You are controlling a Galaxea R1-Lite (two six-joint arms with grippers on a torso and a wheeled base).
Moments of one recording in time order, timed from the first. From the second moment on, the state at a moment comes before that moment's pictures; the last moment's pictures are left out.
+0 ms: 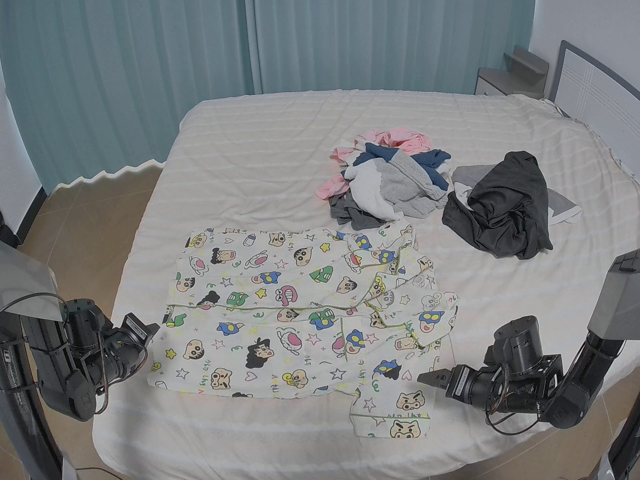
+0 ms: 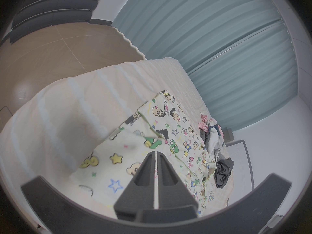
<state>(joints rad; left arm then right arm) 0.08 2.18 -0.20 -1.55 -0.21 -0.93 0.50 2.02 -0.28 -0.98 0.03 0.86</state>
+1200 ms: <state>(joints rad) -0.12 2.28 -0.17 -1.55 0.02 -0.93 0.54 2.23 -0.09 -1.49 -0.07 0.86</state>
